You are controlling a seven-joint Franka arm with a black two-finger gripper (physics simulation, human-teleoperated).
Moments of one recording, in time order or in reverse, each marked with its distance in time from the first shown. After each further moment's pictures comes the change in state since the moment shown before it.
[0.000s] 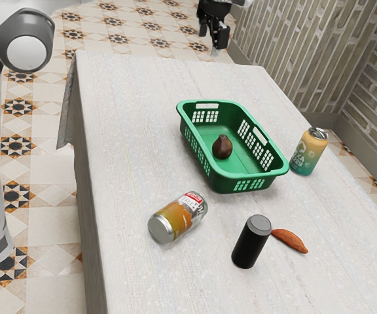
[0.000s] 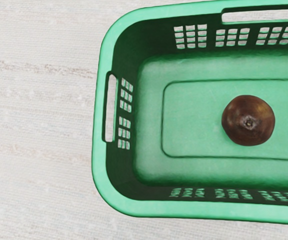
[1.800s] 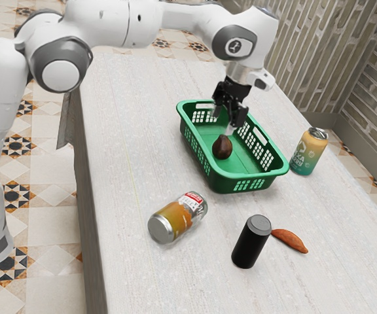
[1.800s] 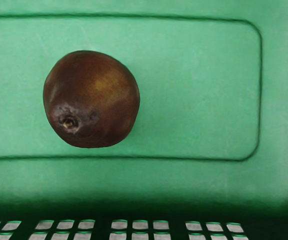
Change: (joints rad) arm -0.086 0.229 0.001 -0.111 -0.222 0.076 -0.090
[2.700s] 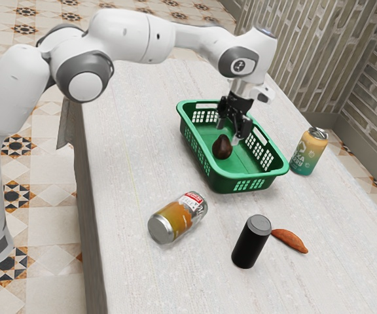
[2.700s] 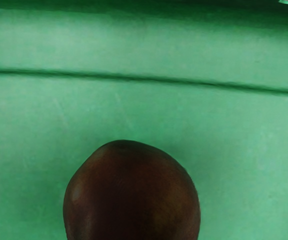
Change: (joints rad) arm 0.133 0.183 -0.094 0.096 -0.011 0.093 -0.013
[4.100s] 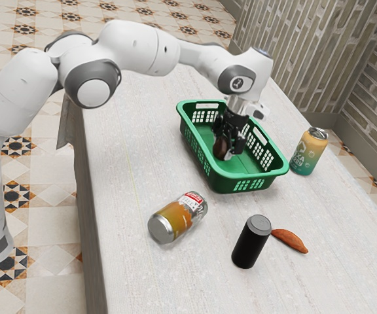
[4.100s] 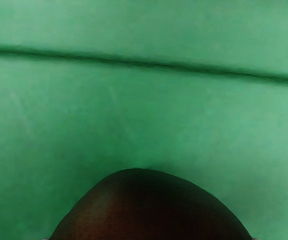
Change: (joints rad) arm 0.013 0.067 -0.002 -0.023 -0.030 0.032 -0.005
